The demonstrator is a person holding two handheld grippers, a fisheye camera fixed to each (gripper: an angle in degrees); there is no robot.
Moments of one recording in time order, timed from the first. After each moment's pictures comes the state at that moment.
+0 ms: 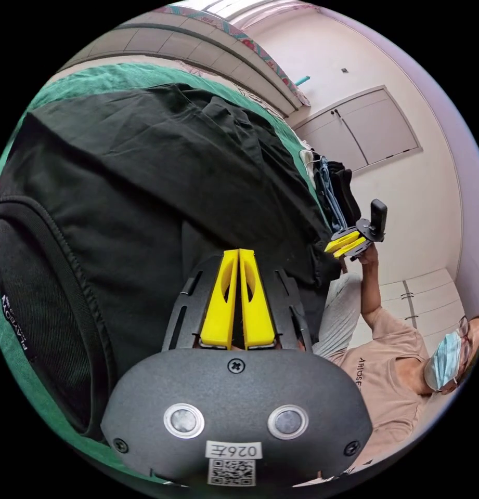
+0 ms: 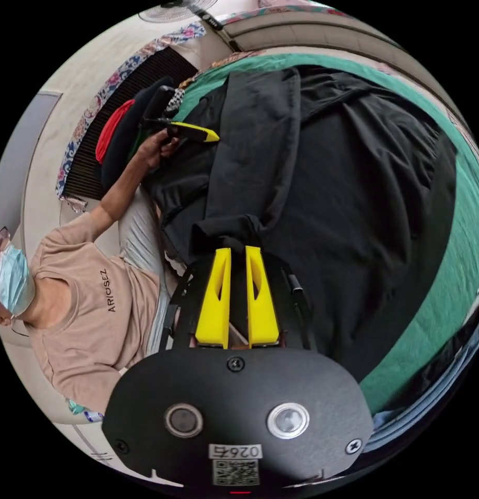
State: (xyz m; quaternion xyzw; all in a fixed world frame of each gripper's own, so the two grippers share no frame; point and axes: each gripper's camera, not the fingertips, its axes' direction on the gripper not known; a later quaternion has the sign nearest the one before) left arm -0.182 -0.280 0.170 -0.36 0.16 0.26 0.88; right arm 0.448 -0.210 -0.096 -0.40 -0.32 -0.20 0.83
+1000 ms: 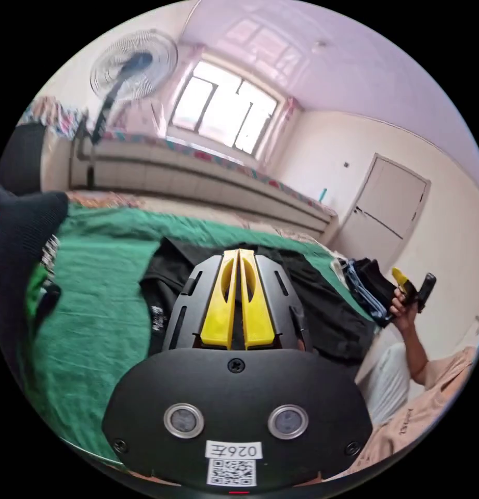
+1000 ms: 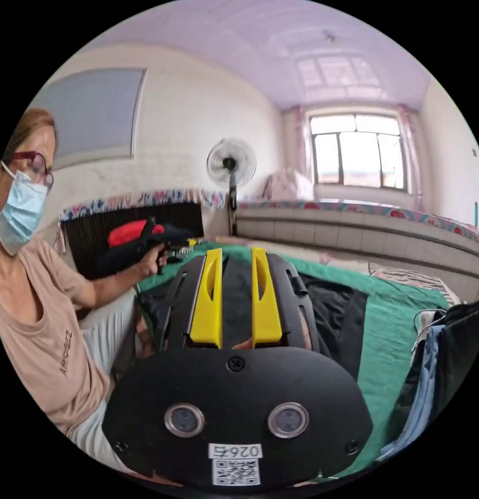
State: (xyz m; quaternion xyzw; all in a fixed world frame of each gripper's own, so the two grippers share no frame) left arm -0.283 -0.370 -0.304 0.07 0.07 0.26 0.96; right arm 0.510 0.030 -0.338 0.15 -0.28 -0.18 0.93
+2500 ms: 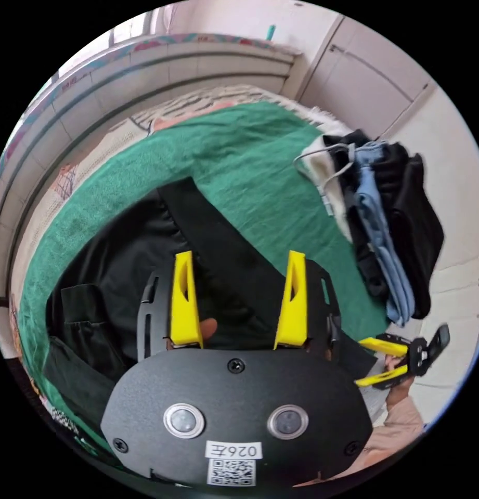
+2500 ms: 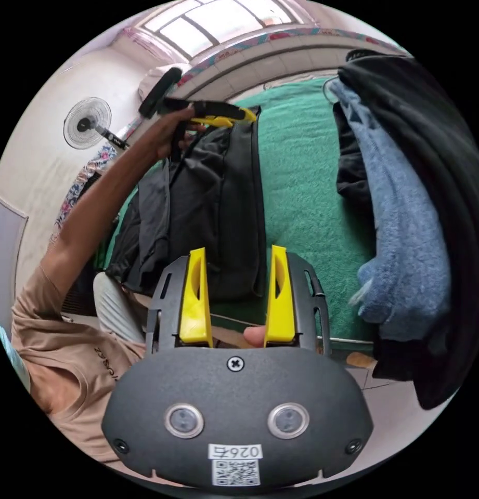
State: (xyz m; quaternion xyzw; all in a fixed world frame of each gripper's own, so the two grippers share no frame) left arm 0.427 -0.485 0.081 -0.32 -0.03 0.45 0.84; right arm 0.721 0.189 -0.258 -0.23 -0.19 0.09 0.95
